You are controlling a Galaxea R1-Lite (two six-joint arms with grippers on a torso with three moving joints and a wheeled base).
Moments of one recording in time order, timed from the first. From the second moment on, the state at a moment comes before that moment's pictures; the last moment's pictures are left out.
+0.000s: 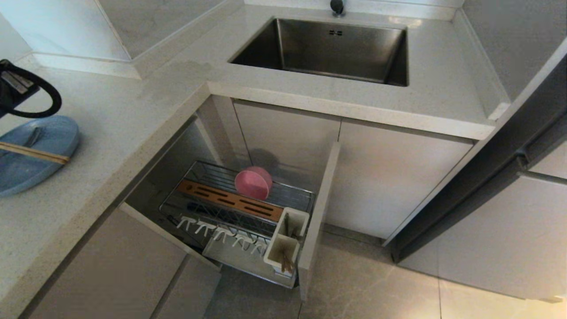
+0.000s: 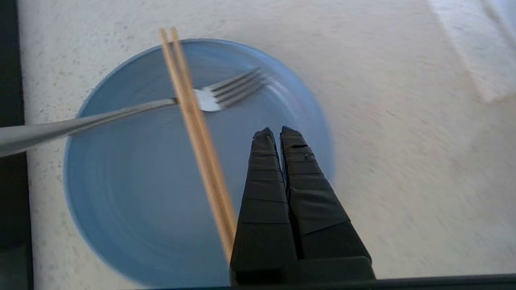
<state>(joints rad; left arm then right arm) 0.18 1.61 -1.72 0.46 0.57 -0.63 0.00 0.00 0.00 0.00 0.00 0.03</state>
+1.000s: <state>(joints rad) 0.31 1.64 -1.69 0.50 0.36 -0.75 0.00 0.00 0.00 0.00 0.00 0.03</state>
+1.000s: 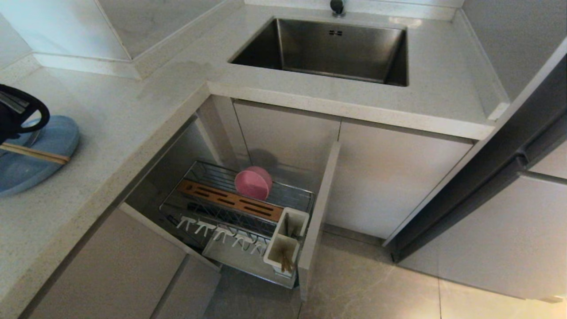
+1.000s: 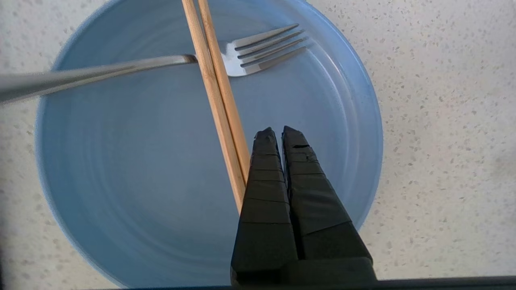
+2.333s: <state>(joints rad) 0.37 1.66 -1.64 0.47 0.16 -0.81 0.00 0.00 0.00 0.00 0.00 0.03</state>
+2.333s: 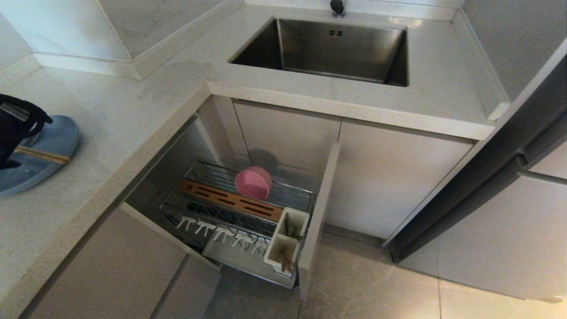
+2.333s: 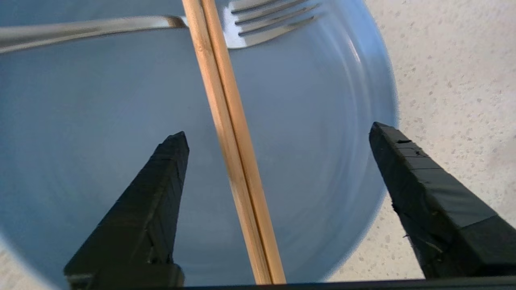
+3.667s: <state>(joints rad) 0.41 1.69 -1.63 0.46 0.08 -0.81 0.00 0.00 0.00 0.00 0.00 0.03</state>
